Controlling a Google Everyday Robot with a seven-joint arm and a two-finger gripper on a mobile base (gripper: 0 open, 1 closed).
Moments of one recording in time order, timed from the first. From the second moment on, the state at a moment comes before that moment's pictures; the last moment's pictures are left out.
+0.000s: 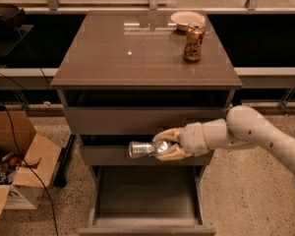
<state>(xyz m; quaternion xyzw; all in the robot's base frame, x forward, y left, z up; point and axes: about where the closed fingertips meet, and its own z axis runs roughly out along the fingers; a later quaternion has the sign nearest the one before) 0.528 -0.055 0.658 -0.65 0.55 0.30 0.43</state>
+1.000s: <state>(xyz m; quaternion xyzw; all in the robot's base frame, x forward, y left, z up) 0.554 -0.050 0.768 -0.69 0.52 0.21 0.46</state>
